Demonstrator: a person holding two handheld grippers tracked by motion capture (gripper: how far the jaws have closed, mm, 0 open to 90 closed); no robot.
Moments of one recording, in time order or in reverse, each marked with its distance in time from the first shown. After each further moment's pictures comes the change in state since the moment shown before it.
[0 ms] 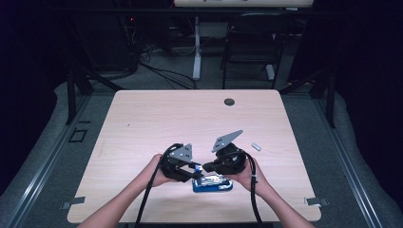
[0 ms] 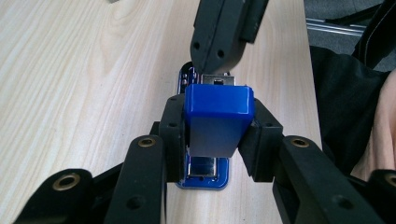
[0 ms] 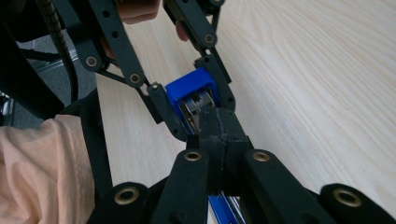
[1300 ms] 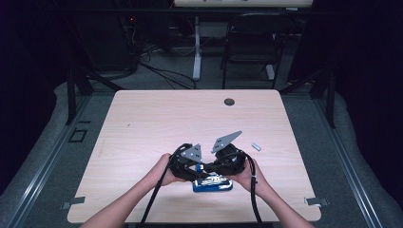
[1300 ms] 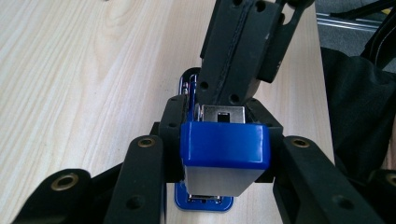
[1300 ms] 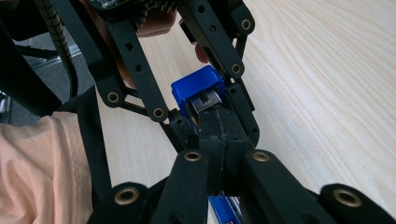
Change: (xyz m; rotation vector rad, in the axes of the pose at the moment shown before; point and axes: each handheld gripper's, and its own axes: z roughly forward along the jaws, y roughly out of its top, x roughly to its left) left arm 0.001 0.013 0.022 0.023 0.006 0.000; right arm 0.000 -0.001 0.001 0.025 -0.006 -0.005
